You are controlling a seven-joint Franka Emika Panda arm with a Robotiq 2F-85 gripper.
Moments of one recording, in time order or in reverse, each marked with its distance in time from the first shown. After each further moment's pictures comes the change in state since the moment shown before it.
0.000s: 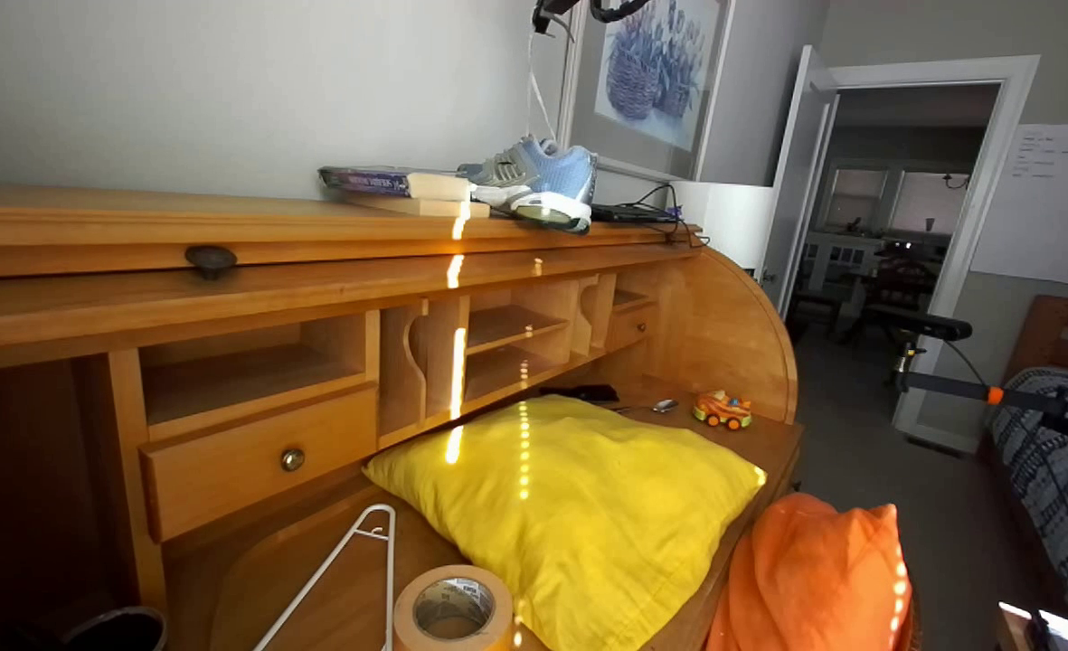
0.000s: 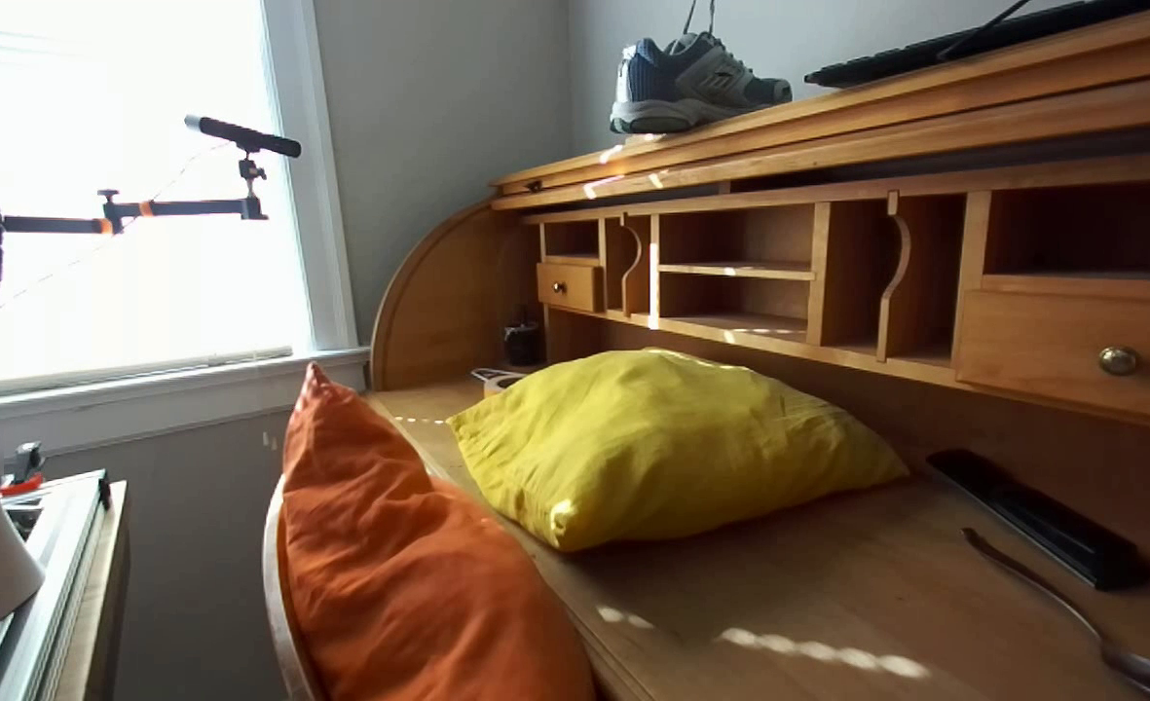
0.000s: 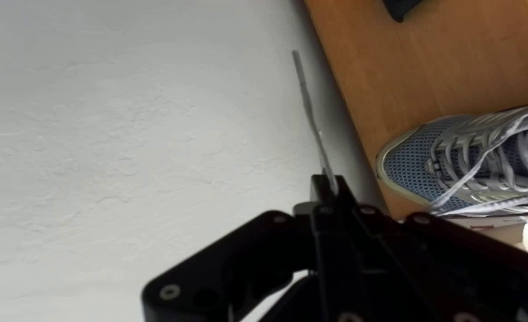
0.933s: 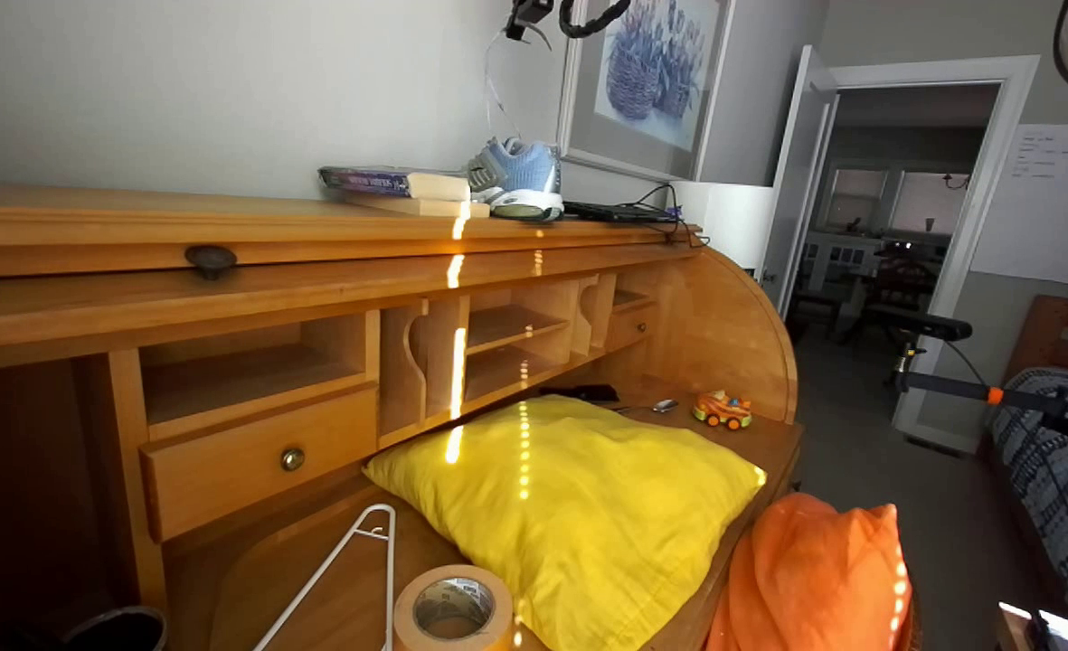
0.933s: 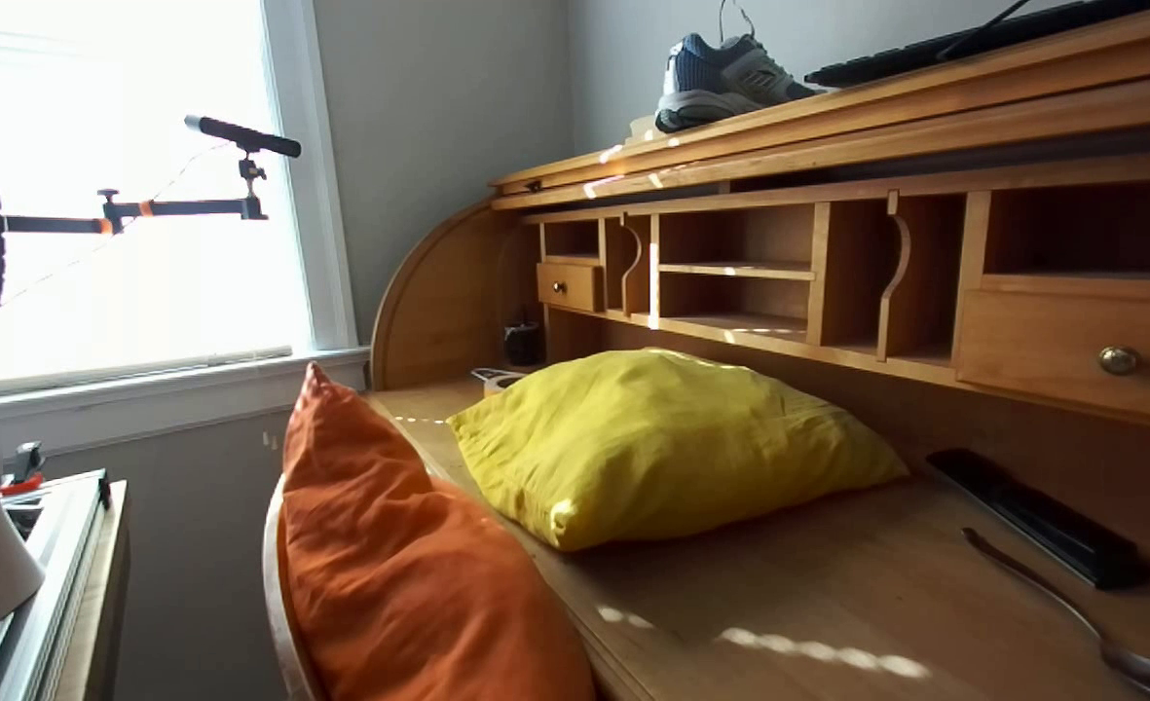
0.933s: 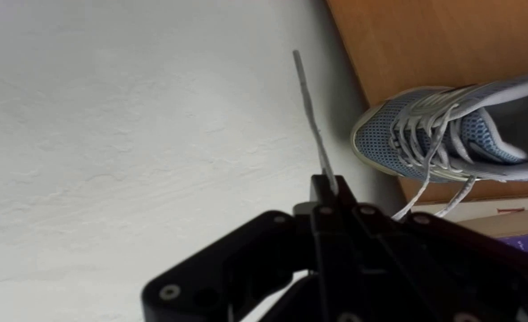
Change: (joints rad) arm 0.017 0.111 -0.001 0.127 -0.004 0.004 0.022
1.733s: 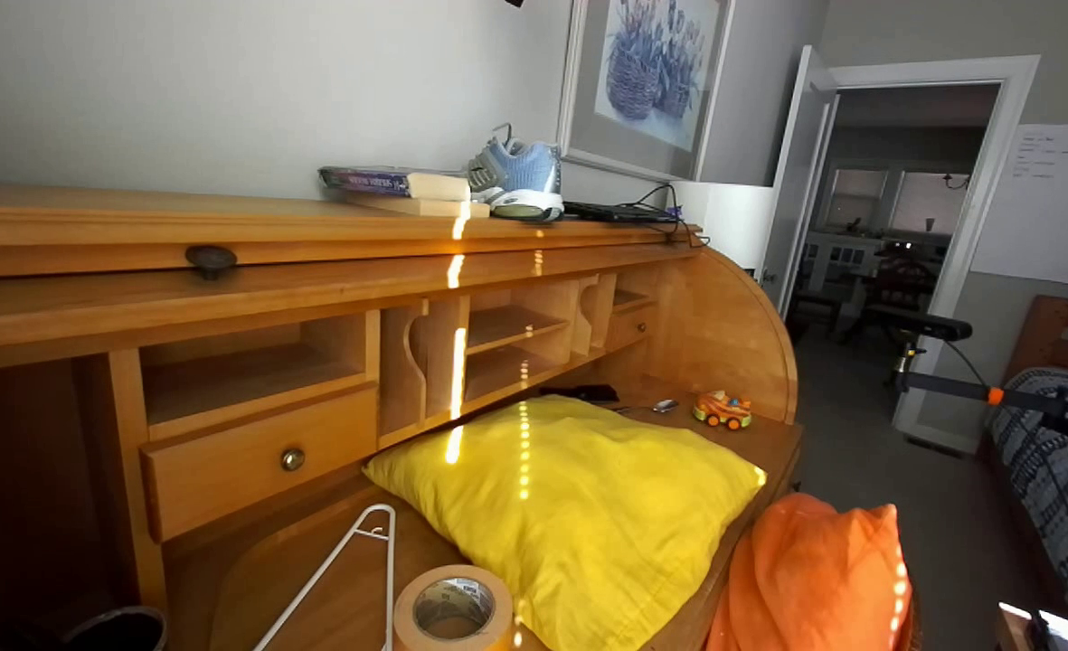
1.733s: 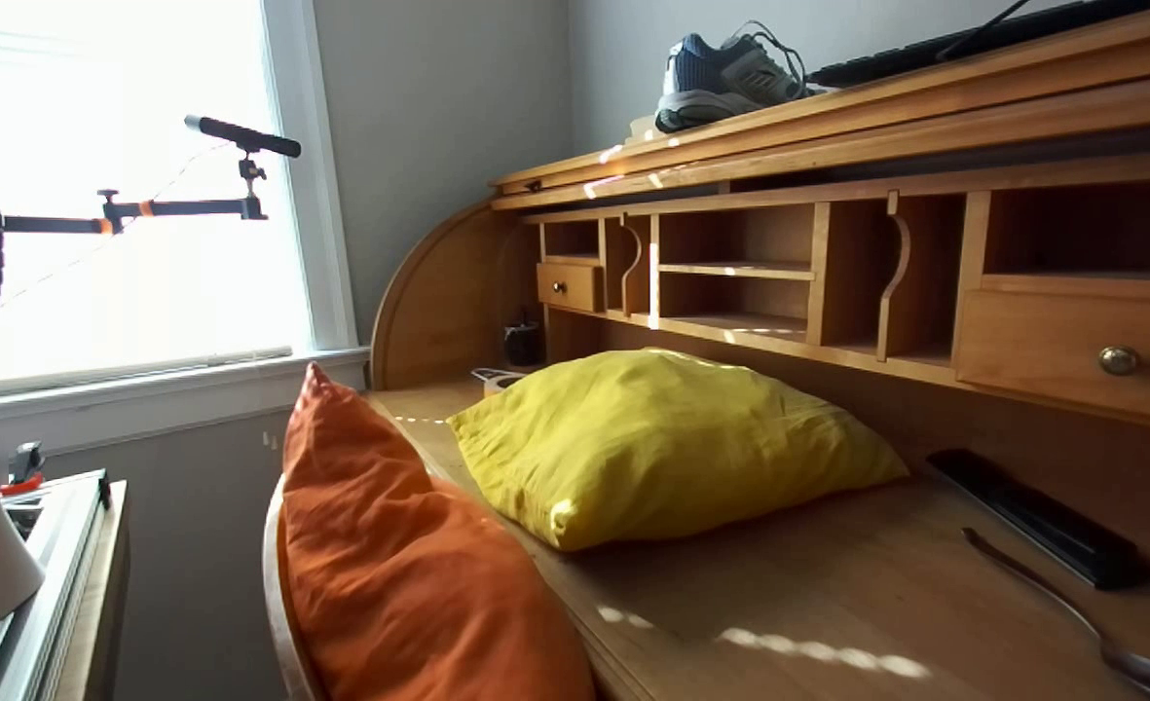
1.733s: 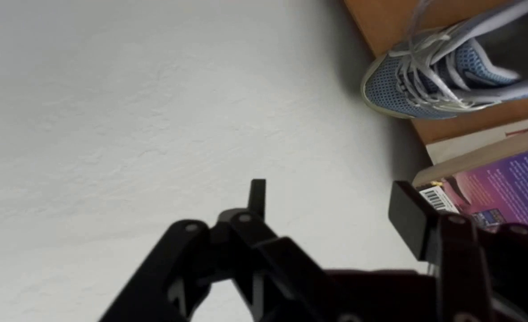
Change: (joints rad) arm 0.022 -0.073 0.009 -0.021 0.029 0.005 0.147
